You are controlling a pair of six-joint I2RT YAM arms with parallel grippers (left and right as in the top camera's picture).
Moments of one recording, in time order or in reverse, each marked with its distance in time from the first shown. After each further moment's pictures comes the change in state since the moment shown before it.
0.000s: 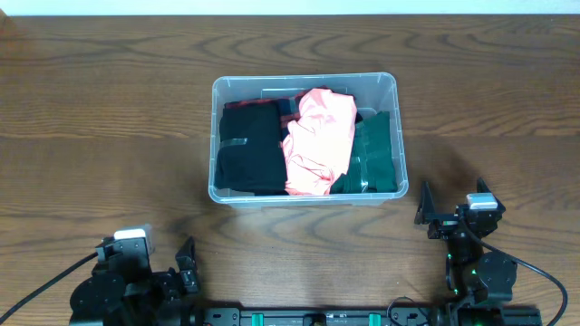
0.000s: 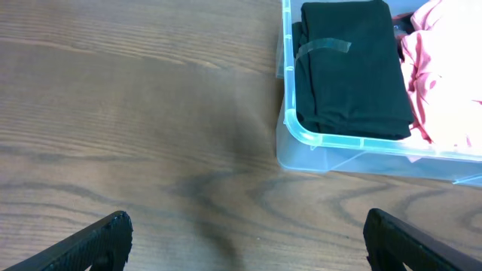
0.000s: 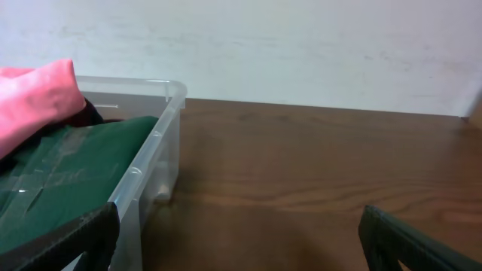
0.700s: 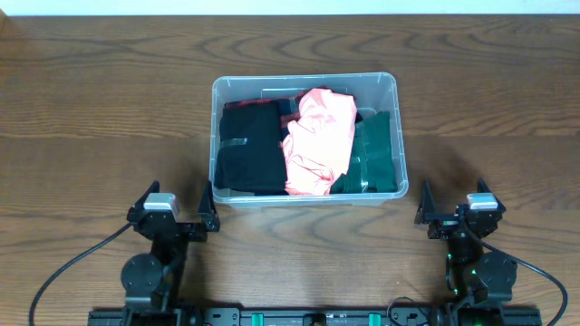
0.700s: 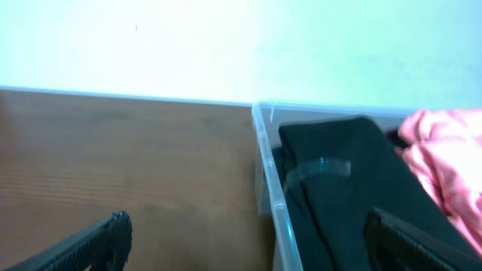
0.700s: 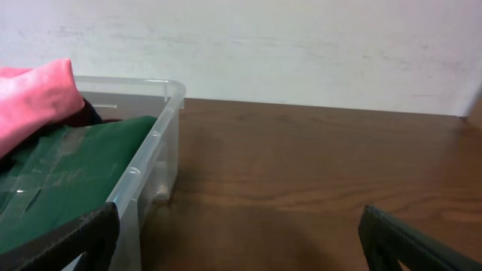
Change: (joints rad) left arm -0.061 -0.249 -0.777 1.094 -0.004 0.000; right arm 0.000 0.000 0.000 -0.001 0.003 0.000
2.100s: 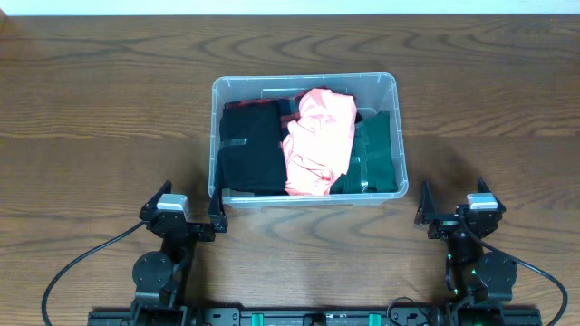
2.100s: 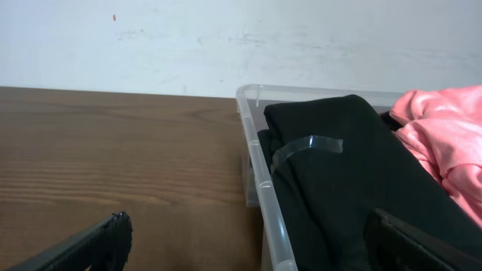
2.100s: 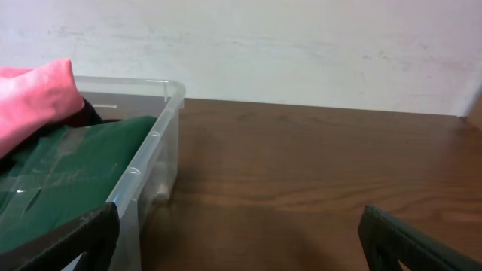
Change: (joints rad) left arm -0.058 -0.012 -0.087 0.052 -0.008 0.000; right arm 0.000 0.000 0.000 0.001 0.000 0.000
